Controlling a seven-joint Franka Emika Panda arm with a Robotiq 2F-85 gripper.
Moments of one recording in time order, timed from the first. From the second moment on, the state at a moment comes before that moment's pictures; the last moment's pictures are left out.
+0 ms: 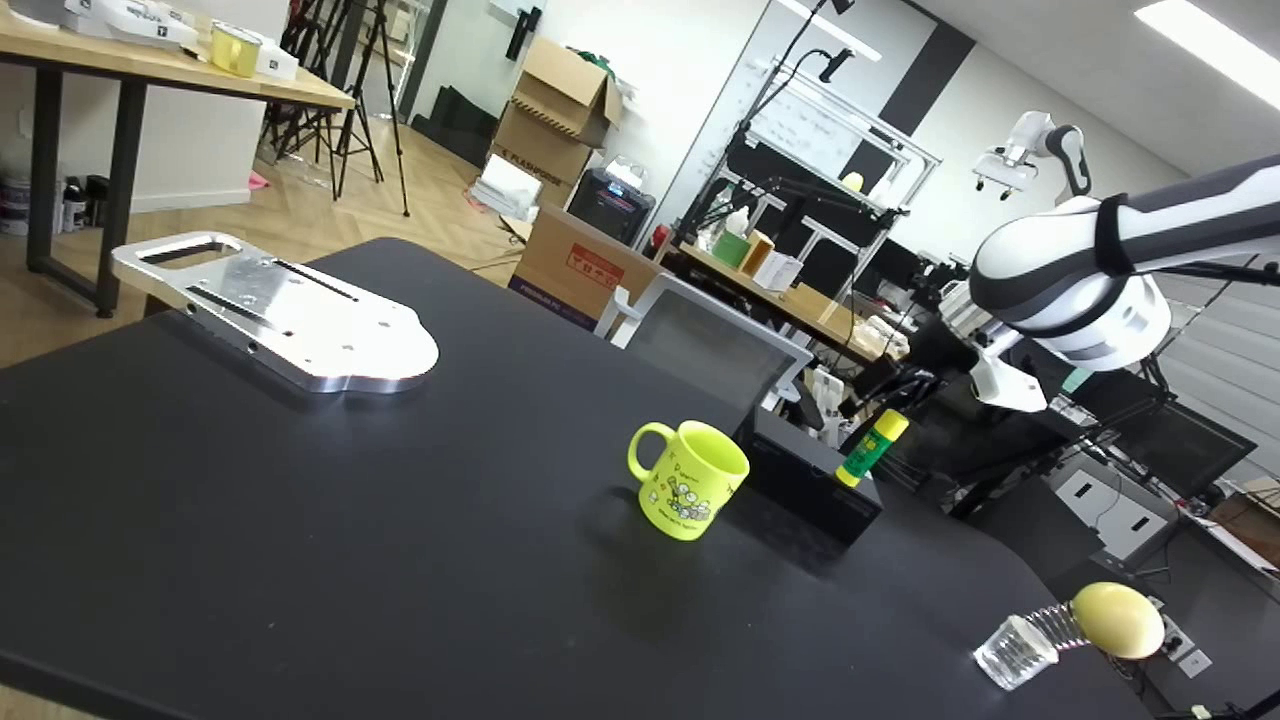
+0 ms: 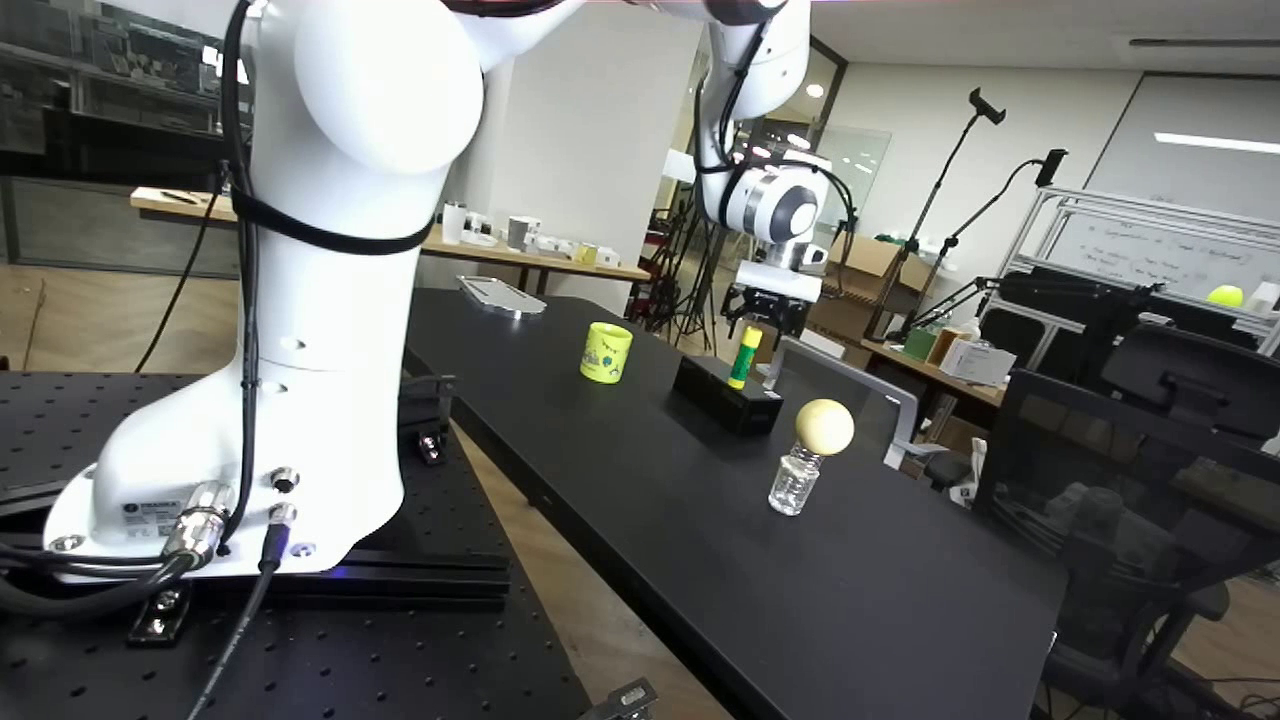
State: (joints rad) arm 0.10 0.69 0.20 -1.61 -0.10 2.54 -0.44
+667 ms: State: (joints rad) arm 0.10 0.72 0.20 -1.53 -0.10 2.37 -0.43
